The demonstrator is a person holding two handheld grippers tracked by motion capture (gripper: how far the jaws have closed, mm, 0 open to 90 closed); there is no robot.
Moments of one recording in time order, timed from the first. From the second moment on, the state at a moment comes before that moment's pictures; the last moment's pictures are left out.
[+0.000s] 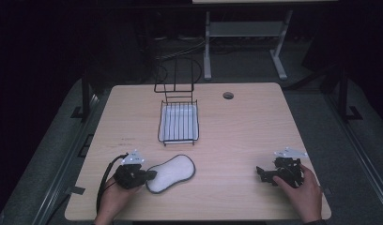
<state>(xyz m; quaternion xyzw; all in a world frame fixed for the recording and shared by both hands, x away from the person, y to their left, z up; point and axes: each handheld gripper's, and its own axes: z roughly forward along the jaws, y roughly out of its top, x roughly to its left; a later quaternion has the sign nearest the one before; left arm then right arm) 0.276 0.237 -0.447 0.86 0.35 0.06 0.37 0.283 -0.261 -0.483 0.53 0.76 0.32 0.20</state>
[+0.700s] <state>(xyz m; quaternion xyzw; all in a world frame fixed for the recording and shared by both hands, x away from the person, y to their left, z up) 0.290 0.224 -0.431 0.86 0.33 0.06 0.38 0.283 -0.261 -0.483 0.53 0.76 0.32 0.20</state>
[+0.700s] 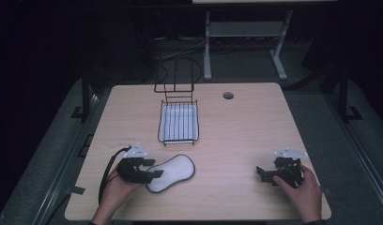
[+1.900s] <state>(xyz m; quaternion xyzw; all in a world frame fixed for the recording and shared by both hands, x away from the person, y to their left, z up) 0.308 0.185 -0.461 0.90 0.28 0.05 0.34 0.283 -0.261 -0.483 0.53 0.76 0.32 0.20</state>
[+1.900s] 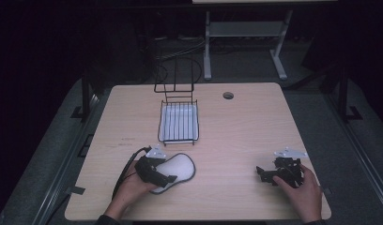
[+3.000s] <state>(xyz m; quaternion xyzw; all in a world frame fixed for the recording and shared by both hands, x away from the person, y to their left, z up) 0.301 0.190 -0.444 0.89 0.26 0.07 0.36 0.283 -0.261 -0.483 0.53 0.76 0.32 0.20</state>
